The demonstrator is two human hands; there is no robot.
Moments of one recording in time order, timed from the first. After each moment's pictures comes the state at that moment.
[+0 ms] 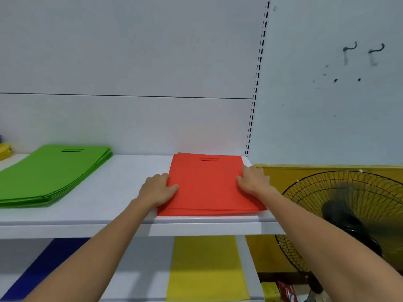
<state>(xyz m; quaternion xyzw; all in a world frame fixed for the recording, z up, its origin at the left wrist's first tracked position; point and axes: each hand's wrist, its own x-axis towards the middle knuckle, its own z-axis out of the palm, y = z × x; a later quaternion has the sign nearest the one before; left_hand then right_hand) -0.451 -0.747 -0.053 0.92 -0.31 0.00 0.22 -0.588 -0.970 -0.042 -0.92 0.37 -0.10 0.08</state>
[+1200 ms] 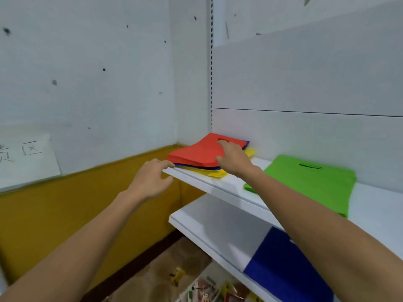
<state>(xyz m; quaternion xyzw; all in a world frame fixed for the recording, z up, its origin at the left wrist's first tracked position) -0.358 -0.138 0.012 0.96 -0.04 0.22 0.18 -0.294 -0.358 0.039 -0.94 -0.17 -0.18 0.24</state>
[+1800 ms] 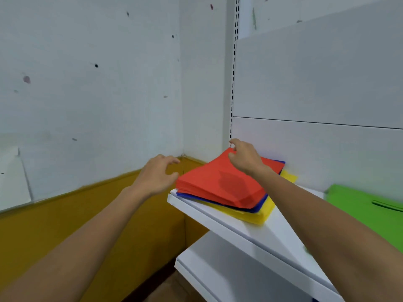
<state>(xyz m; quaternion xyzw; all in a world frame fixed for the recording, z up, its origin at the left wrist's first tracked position) -0.154 -0.051 0.029 0.95 -0.05 0.23 0.21 -0.080 -0.280 0.050 -0.93 -0.13 -0.22 0.26</state>
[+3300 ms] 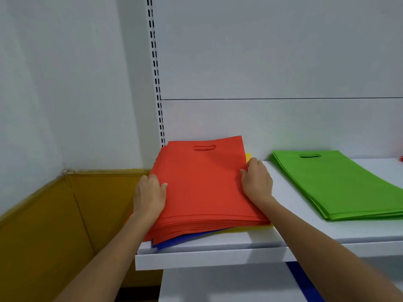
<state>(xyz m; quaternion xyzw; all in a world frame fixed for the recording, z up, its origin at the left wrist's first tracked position) 0.096 -0.077 -0.063 0.92 -0.21 0.16 0.28 -0.034 -0.285 -0.052 -0.86 0.37 -0.32 0.13</state>
